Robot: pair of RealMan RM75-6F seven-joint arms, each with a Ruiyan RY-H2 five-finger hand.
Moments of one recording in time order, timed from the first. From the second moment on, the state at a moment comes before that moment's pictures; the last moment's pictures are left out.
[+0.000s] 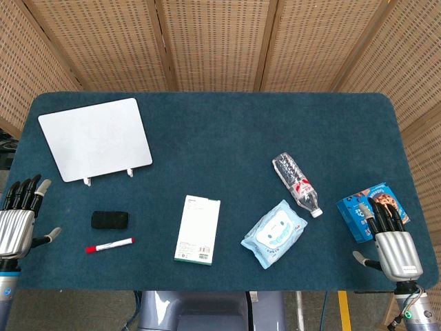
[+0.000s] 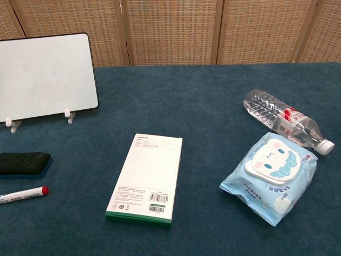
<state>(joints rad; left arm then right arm) -0.14 -1.20 -0.07 -1.59 1.48 1.49 0.17 0.09 -1.18 0.02 -1.57 -1.58 1.48 -0.08</state>
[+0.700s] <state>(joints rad) -0.15 -1.21 -0.07 -1.58 1.49 1.49 0.16 0.08 -1.18 0.02 -1.57 -1.58 1.49 -0.09</state>
